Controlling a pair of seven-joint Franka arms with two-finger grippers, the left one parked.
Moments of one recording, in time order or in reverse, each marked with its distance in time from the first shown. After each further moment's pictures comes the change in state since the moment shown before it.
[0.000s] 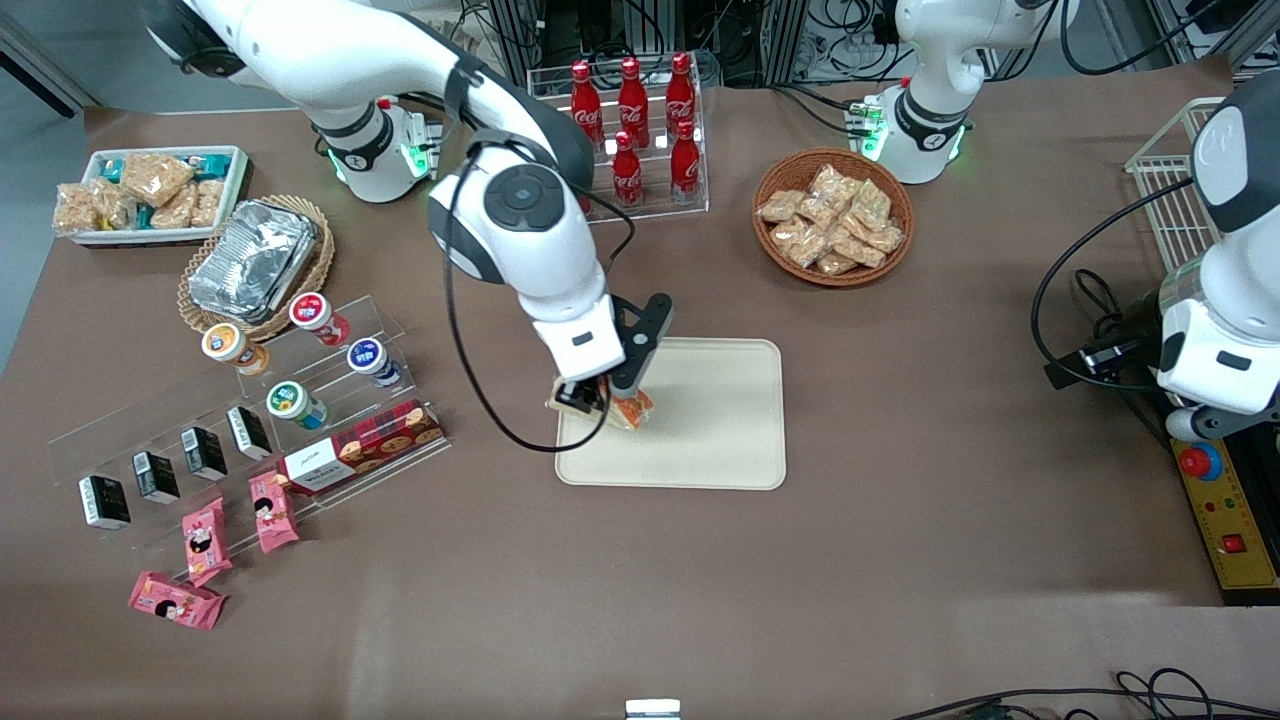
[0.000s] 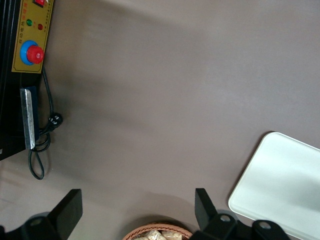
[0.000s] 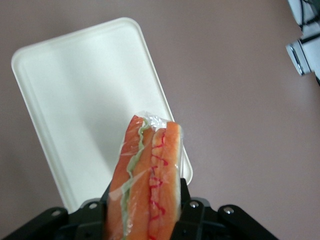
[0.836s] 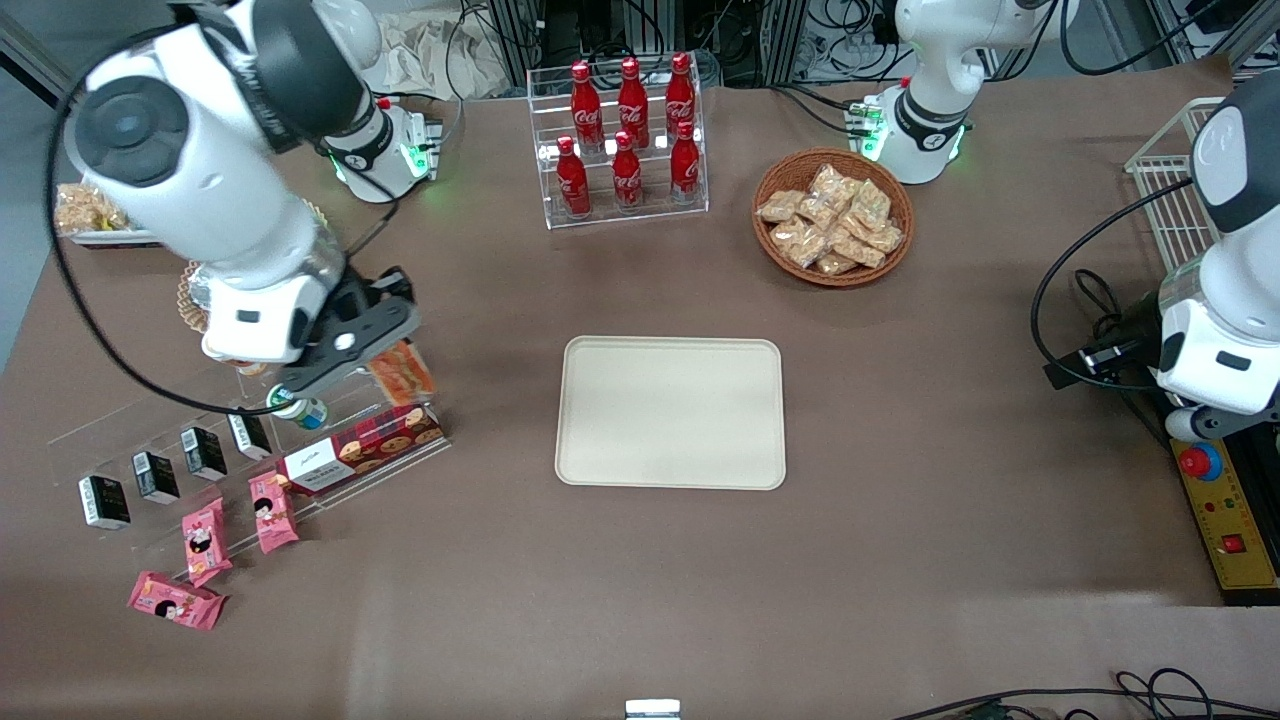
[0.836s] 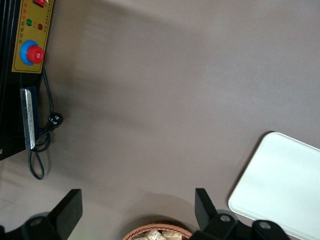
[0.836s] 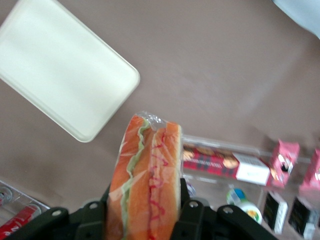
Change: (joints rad) arm -0.303 -0.311 -0.001 0.007 0.247 -0.426 0.148
